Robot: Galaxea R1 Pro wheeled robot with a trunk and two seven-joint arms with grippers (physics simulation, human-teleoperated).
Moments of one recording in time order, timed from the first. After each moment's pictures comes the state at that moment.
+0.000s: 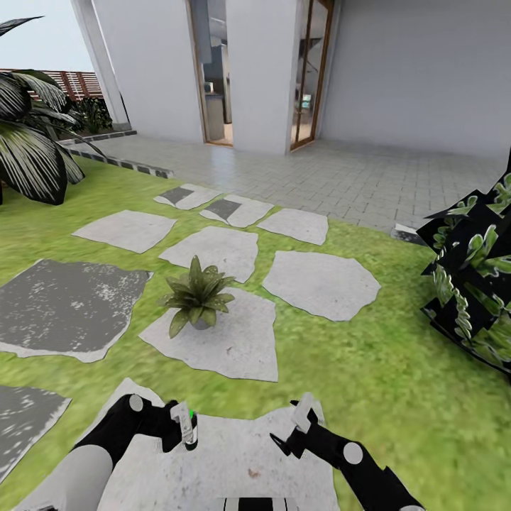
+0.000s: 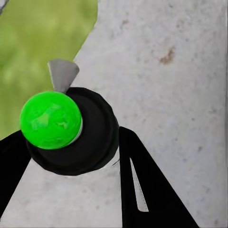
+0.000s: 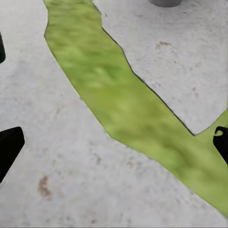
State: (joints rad) left arm -0.66 0.03 0.29 -0.51 -1.11 -0.13 -0.98; right arm -0.46 0.02 0.14 -0.57 0.45 -0.34 0.48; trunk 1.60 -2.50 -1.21
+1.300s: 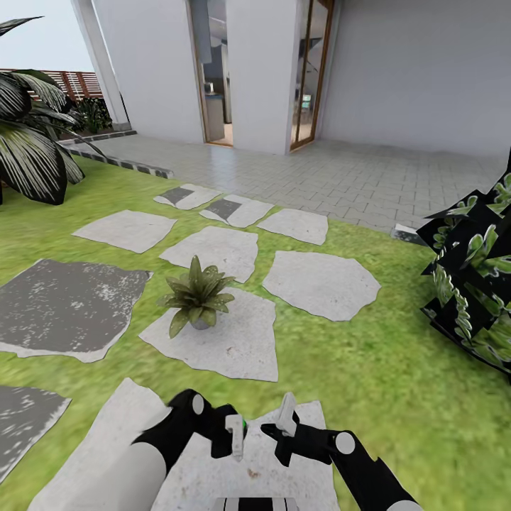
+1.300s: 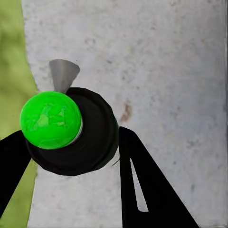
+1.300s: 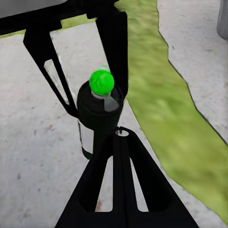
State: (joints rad) left arm -0.66 -0.16 -0.03 -0.54 -1.19 -0.13 -0.95; right arm -0.46 0.05 0.14 -0.66 0.45 -0.33 0.77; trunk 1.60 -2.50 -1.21
